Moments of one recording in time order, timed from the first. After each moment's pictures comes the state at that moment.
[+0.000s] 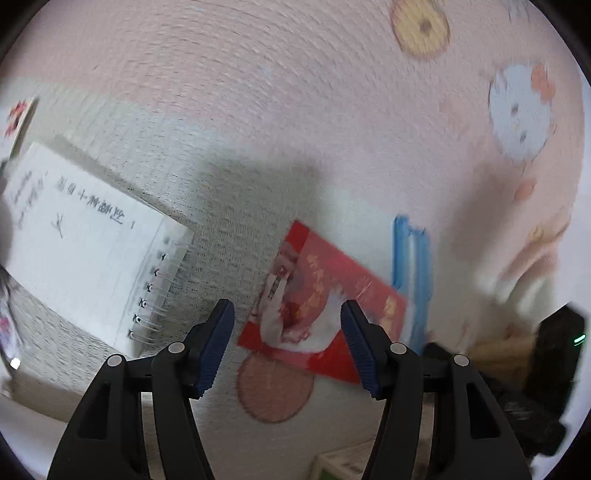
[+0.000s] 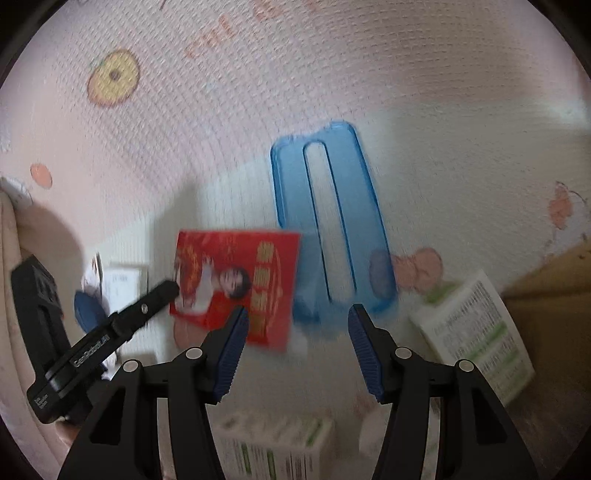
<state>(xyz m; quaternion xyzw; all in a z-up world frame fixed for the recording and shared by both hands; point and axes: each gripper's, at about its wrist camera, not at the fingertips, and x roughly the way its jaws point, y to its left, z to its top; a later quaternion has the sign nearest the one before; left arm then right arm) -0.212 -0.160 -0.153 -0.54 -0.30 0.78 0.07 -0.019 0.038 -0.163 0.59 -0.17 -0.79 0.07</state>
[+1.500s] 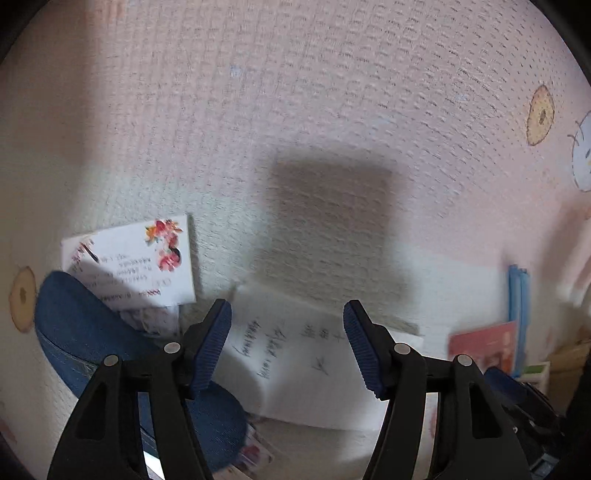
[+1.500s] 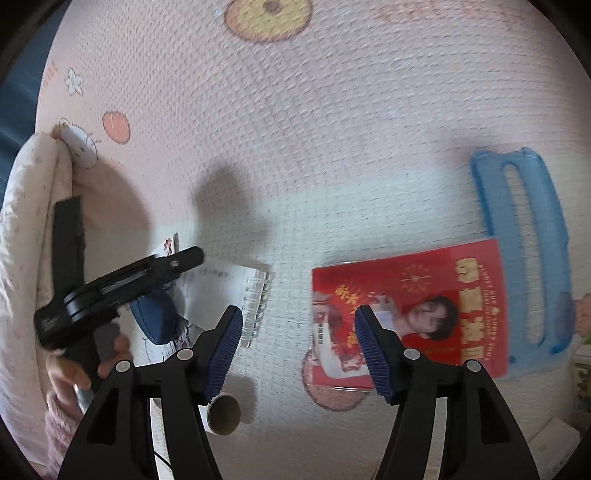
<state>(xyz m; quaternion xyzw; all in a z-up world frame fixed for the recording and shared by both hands) -0.236 -0.288 -0.128 -0.57 -0.14 0.81 -0.04 -0.030 -0.073 -0.163 0.55 -0.16 -0.79 0.20</state>
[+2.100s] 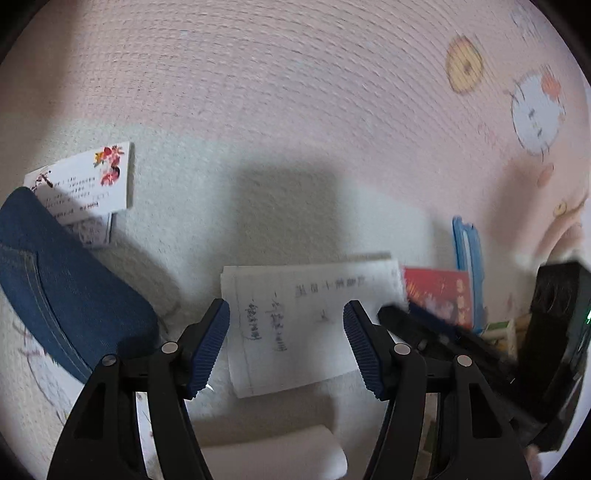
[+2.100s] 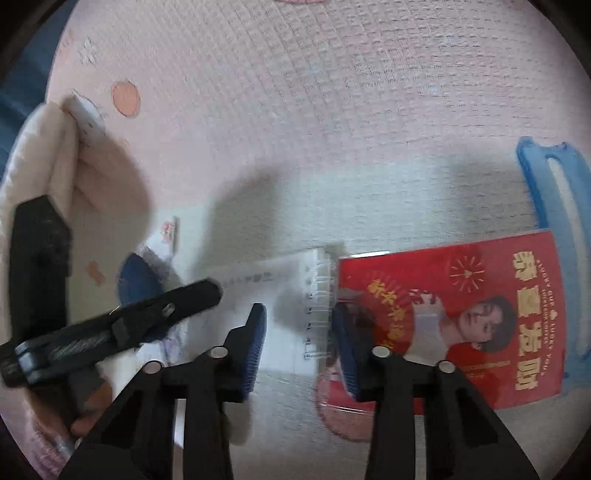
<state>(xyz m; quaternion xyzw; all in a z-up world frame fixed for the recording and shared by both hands) -0.188 -0.243 -0.140 -0.56 -0.18 0.81 0.05 -0.028 -0.099 -0.190 0.52 -0.14 -0.81 0.21</state>
